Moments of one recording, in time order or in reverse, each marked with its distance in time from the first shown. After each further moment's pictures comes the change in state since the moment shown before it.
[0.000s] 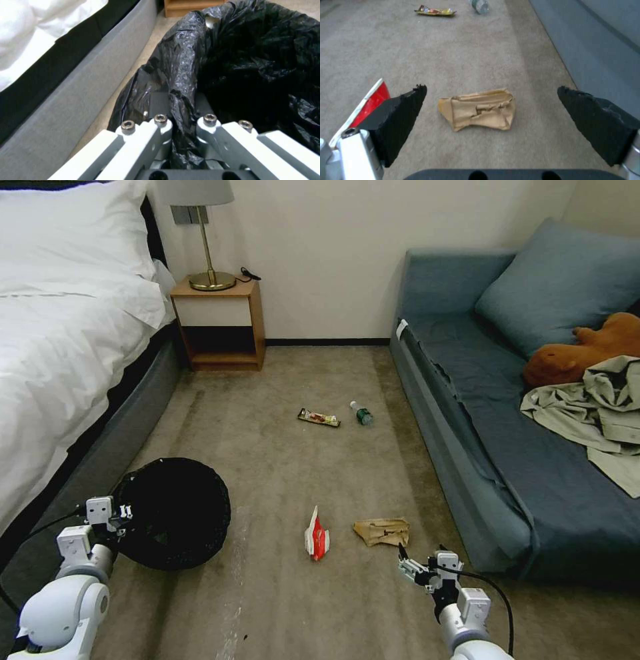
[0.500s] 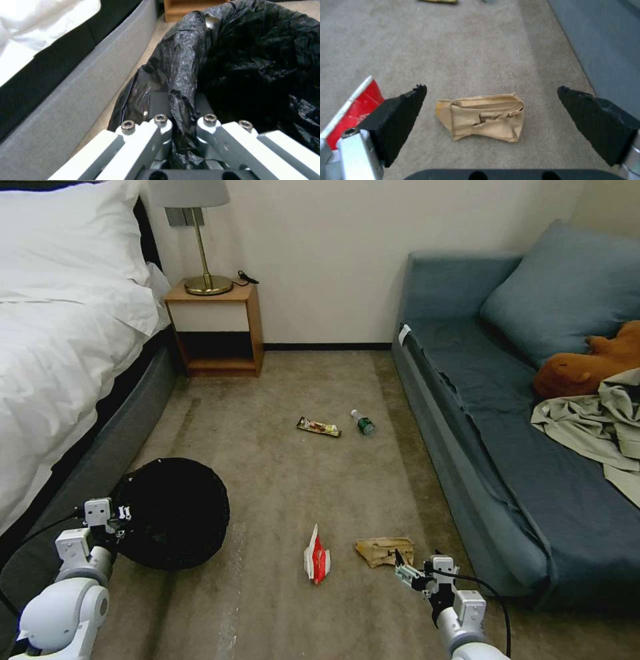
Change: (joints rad) left arm 0.008 -0.006 -0.003 0.013 -0.005 -0.034 -0.003; right arm -0.009 -0.025 -0.024 -0.030 -0.010 -0.024 -0.007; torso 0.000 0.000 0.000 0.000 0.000
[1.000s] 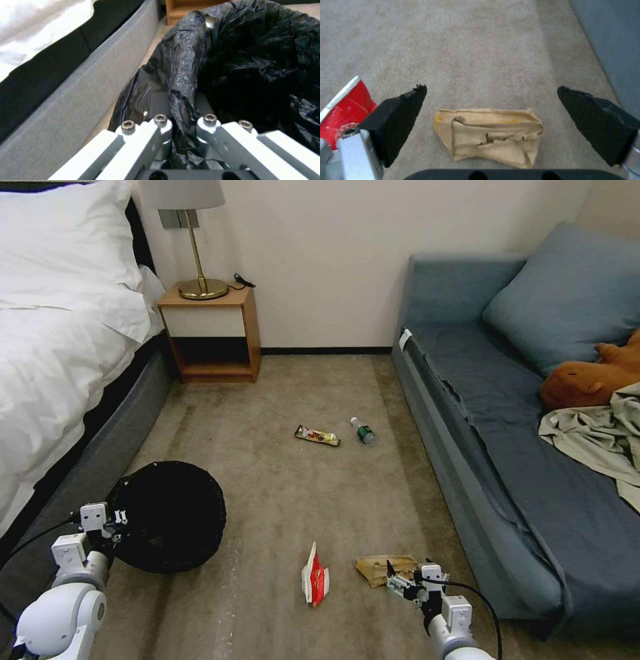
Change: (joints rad) left arm 0.004 -0.002 -0.017 0.013 -0.003 -0.013 0.001; right arm 0.032 -0.023 -0.057 -0.060 -0.033 -0.002 -0.001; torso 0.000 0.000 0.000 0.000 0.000
